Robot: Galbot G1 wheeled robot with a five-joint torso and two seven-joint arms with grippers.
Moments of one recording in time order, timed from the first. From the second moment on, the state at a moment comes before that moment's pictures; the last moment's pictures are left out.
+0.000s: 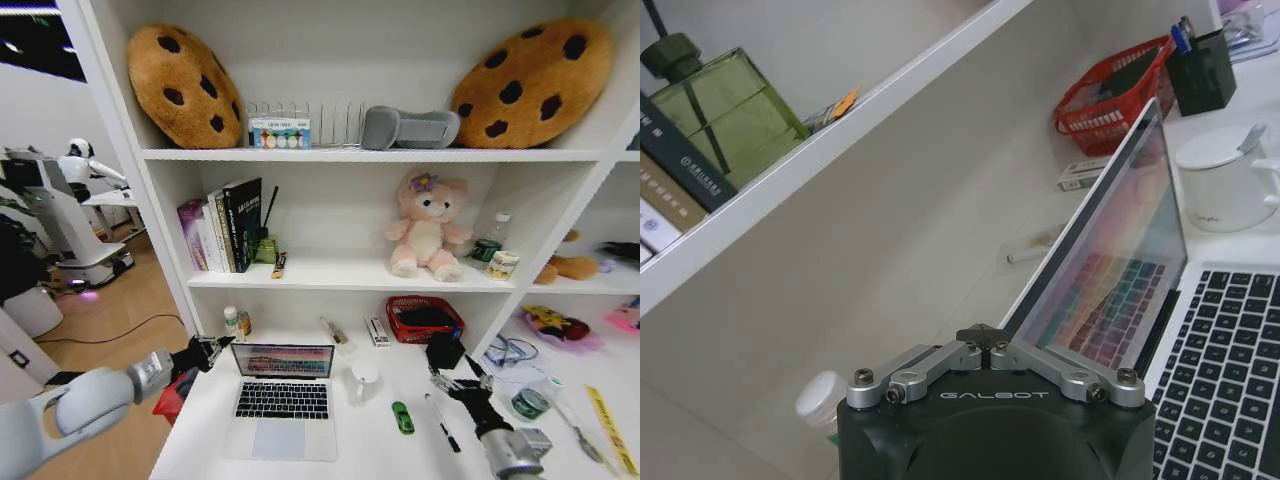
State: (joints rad) left arm 1.60 -0.09 -0.50 -2.16 -0.61 0.00 0.02; right arm -1.75 1.34 0.91 2.07 0.38 0.05 -0.17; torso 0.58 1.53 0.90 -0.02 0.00
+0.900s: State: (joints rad) left arm 1.60 0.17 -0.68 -2.10 -0.76 -0.07 0.09; right arm -1.78 1.33 0.94 2.09 0.41 0.05 -0.16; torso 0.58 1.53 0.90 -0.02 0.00
